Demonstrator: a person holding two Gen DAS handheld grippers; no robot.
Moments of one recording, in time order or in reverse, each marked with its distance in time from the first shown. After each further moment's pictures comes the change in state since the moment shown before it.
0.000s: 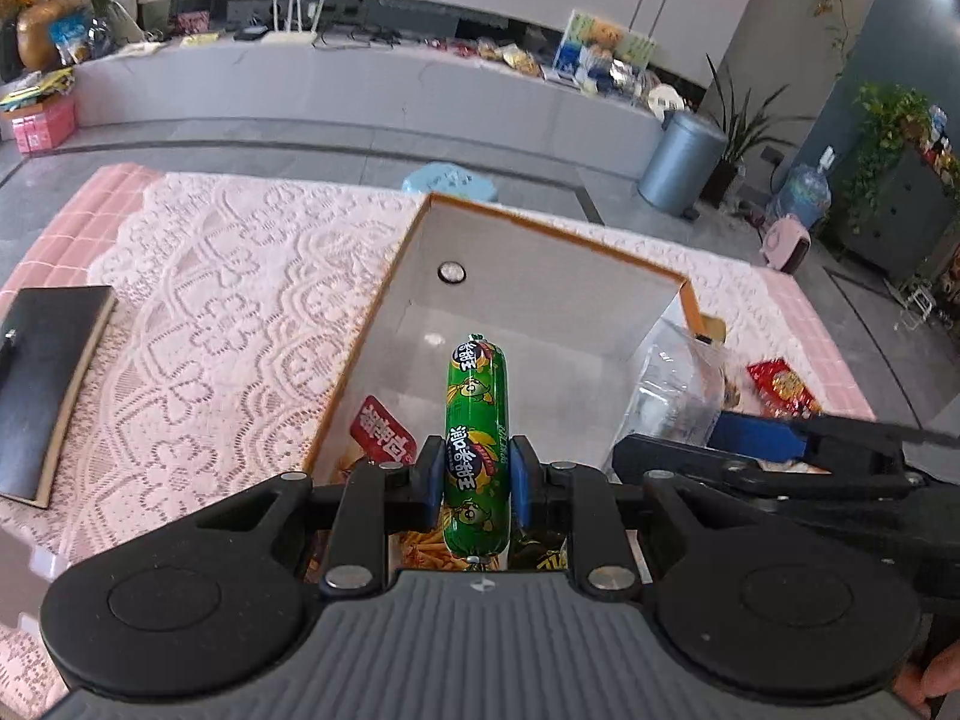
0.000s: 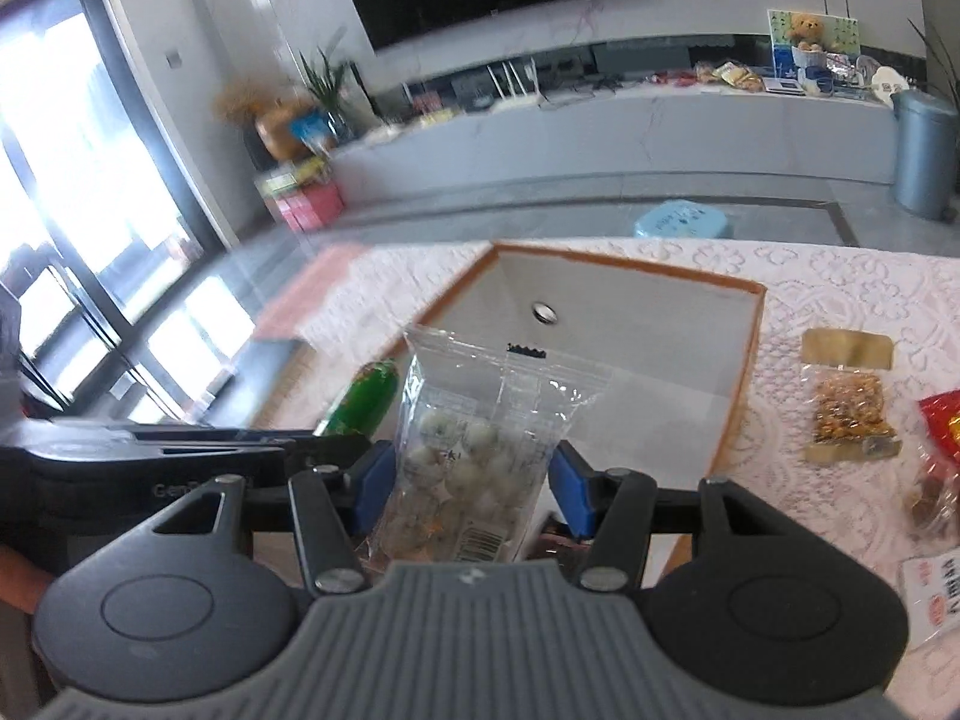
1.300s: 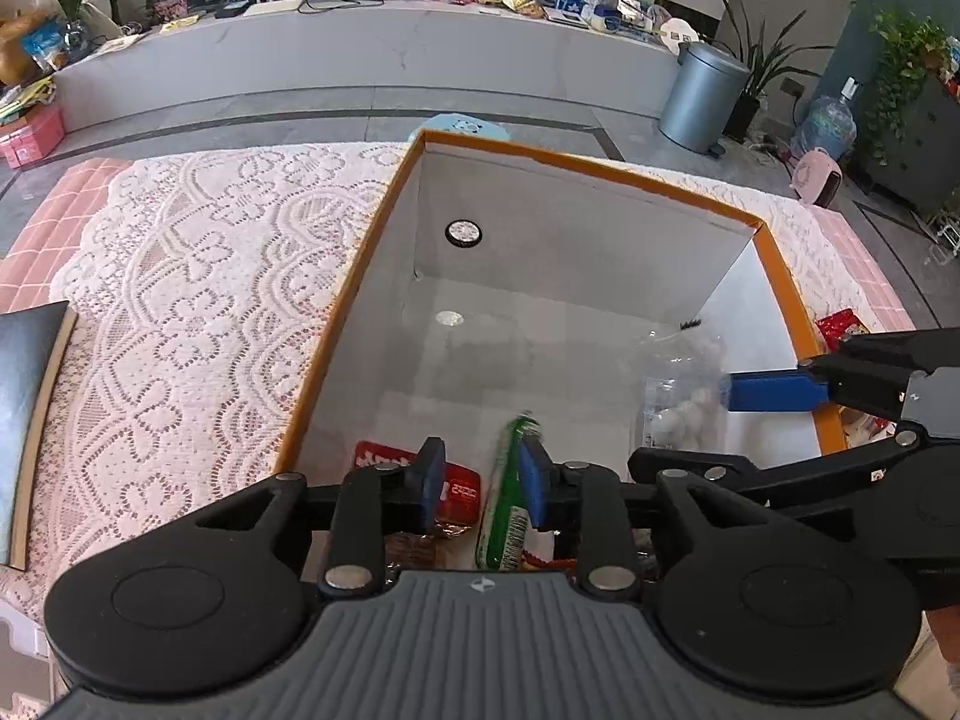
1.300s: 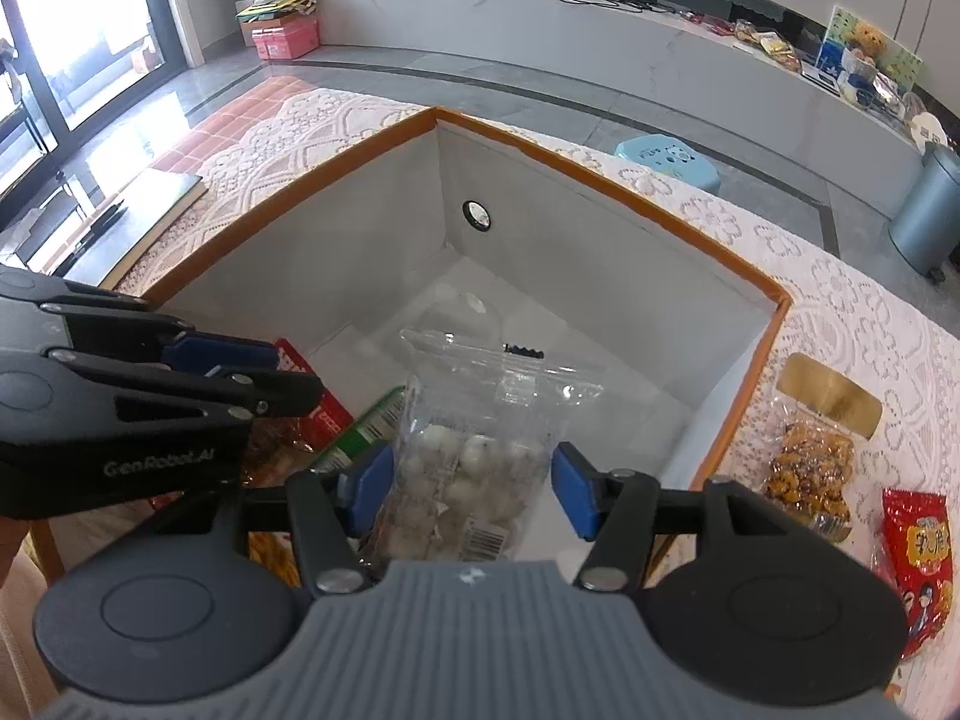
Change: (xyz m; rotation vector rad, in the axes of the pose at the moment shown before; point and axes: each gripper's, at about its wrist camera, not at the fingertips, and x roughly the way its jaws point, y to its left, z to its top) left arm 0.062 -0.002 0.016 0.077 0.090 0.073; right arm 0.085 -0.020 0.019 -0.233 0.256 -0.145
